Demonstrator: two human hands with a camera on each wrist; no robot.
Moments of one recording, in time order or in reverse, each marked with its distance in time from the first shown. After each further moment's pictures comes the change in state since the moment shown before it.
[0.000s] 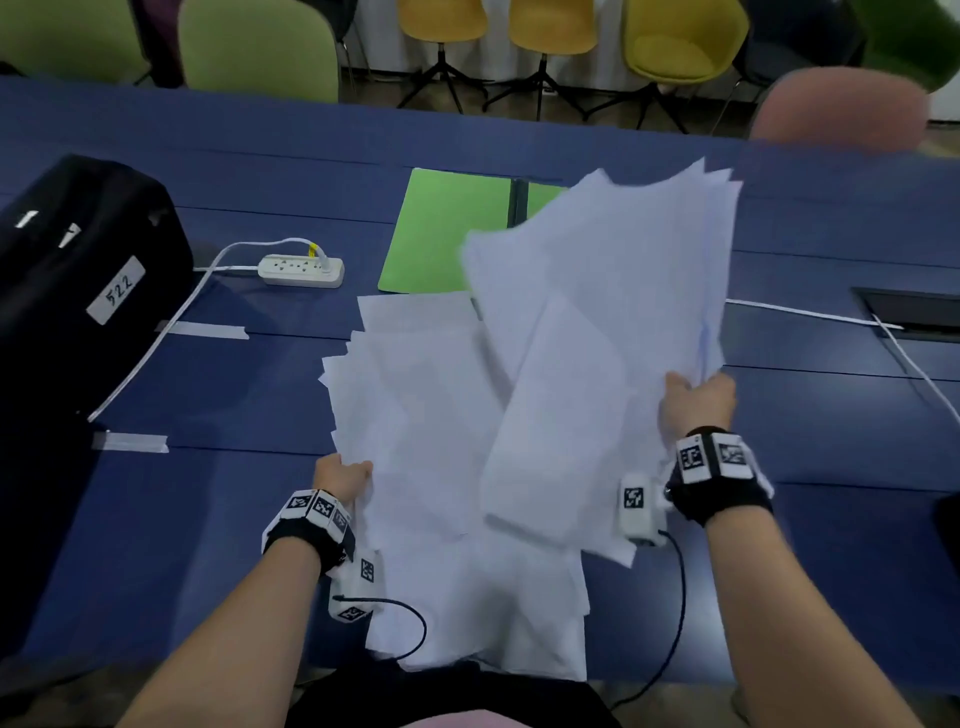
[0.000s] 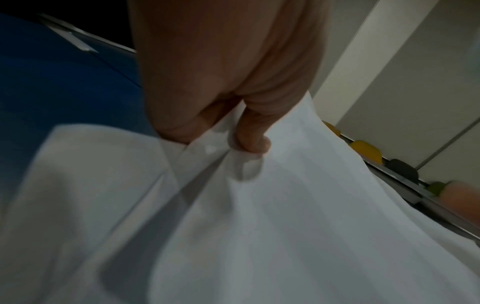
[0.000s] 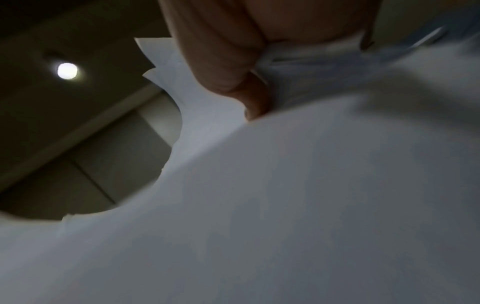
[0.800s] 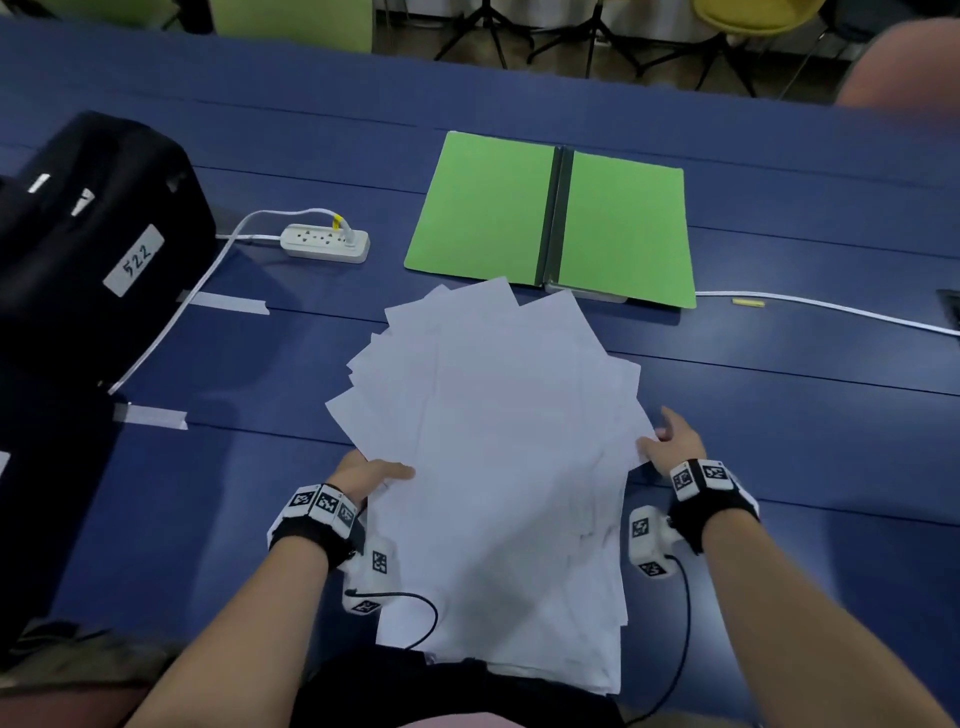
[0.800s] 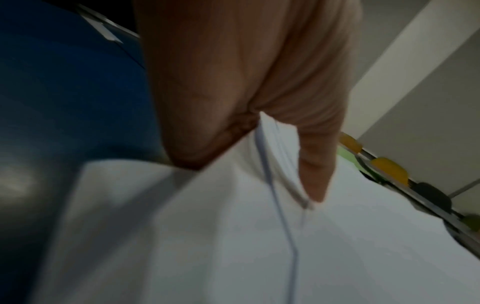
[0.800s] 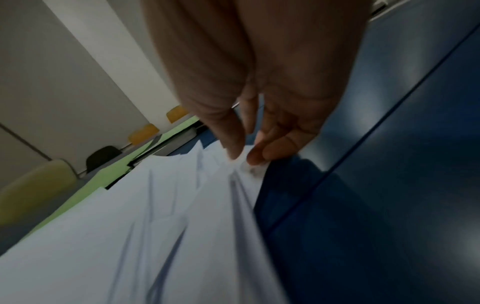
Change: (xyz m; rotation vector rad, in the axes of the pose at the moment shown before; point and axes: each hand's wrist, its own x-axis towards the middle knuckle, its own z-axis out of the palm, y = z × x) left_hand -0.009 0.010 -0.004 -0.198 -0.281 -0.177; right_hand 0.032 0.075 0.066 -0.361 -0.503 0.002
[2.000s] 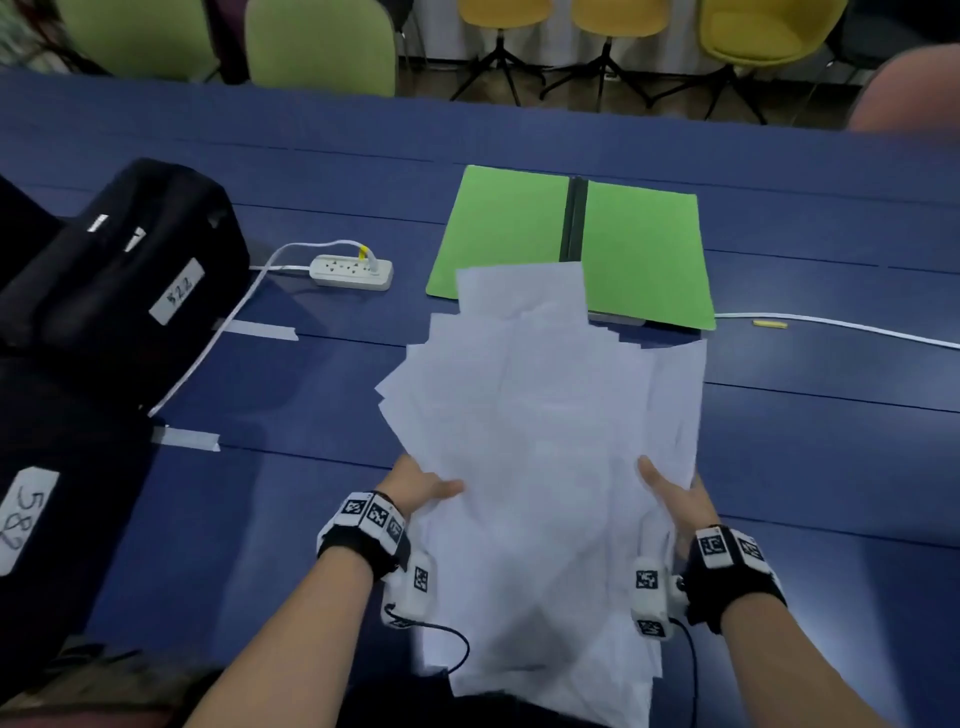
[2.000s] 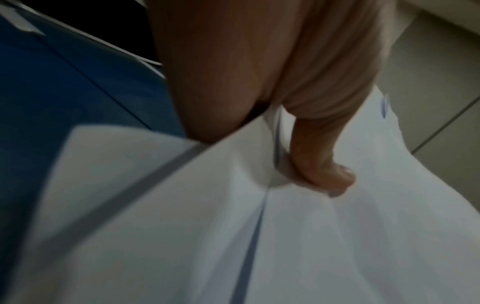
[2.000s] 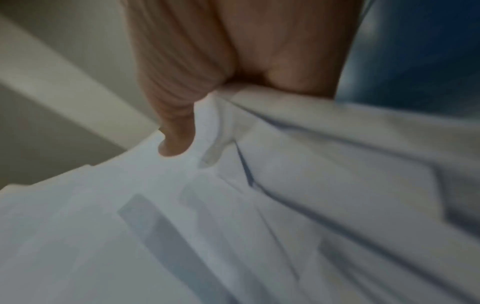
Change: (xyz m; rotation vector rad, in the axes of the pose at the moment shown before) left_hand -0.014 0.020 0.025 0.153 -0.069 0.176; right_hand -0.043 0.013 0.020 0.609 -0.108 0.158
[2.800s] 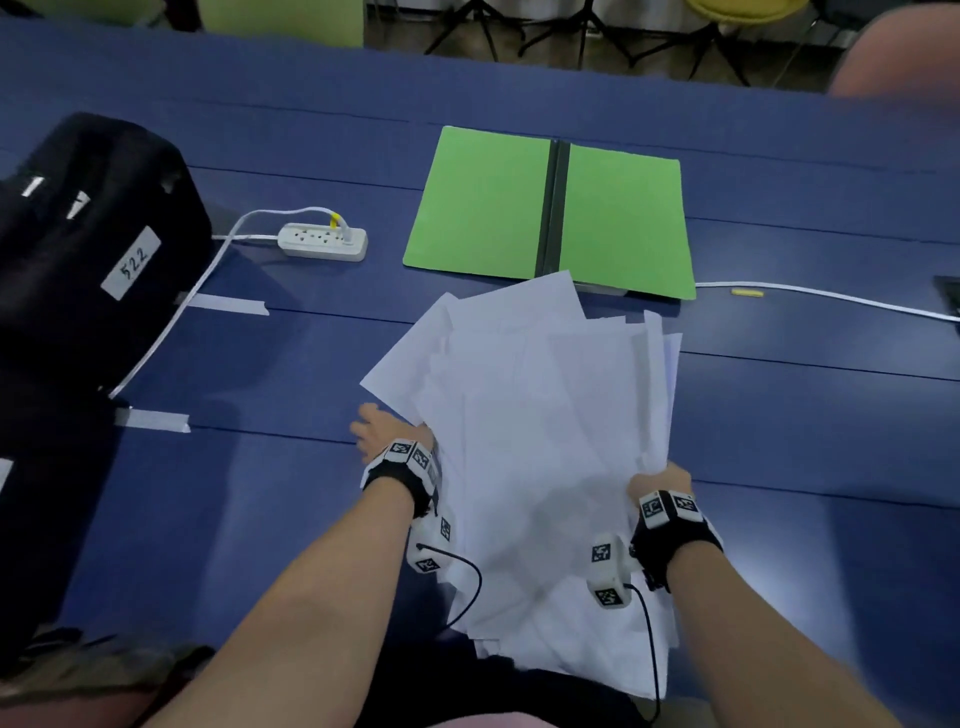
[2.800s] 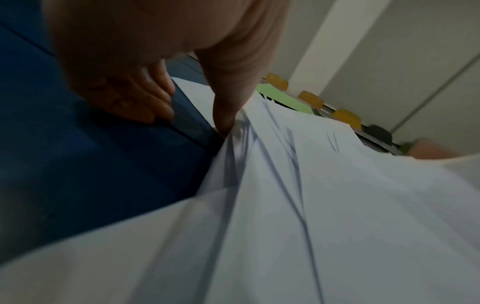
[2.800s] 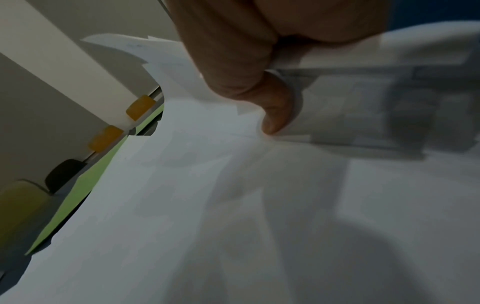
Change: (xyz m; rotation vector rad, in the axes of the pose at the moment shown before) left_hand 0.036 0.010 0.028 0.158 0.632 -0.106; right_hand -0.014 0.007 0.014 -0.496 0.324 0.069
